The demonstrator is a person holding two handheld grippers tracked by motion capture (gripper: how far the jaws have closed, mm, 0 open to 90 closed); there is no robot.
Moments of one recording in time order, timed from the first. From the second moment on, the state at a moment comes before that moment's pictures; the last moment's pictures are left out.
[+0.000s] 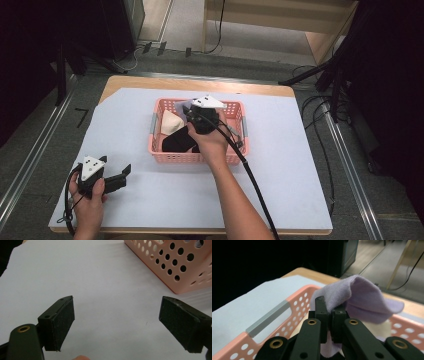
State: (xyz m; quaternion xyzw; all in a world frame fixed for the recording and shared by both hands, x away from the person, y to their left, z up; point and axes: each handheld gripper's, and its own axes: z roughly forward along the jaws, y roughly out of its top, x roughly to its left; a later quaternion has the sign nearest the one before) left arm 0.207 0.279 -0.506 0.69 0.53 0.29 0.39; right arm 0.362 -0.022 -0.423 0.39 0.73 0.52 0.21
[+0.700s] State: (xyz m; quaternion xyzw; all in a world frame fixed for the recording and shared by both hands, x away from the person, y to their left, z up) left arm 0.206 0.279 -0.506 0.69 0.53 0.30 0.39; right arm 0.350 -0.081 -0.400 0.40 0.66 0.56 0.30
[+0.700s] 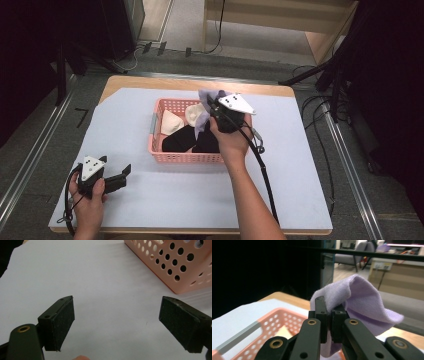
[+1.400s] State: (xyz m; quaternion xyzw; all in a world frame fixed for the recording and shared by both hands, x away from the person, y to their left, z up) left arm 0.206 0.278 -0.506 0.69 0.53 0.30 0.39; right arm 0.347 -0.161 -0.409 0.45 0.62 0.54 0.35
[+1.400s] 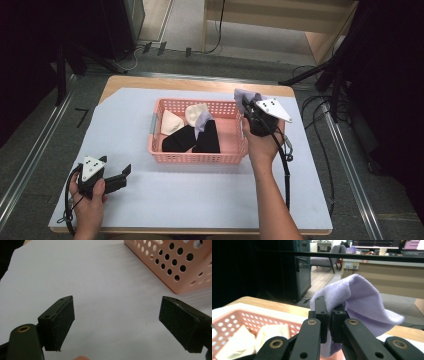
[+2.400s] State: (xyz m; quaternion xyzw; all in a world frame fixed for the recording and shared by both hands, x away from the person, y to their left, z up) left arm 0.205 0.277 -0.506 0.69 0.52 0.31 0.39; right arm 0.311 -0.257 -0.484 0.61 0.55 0.50 0.27
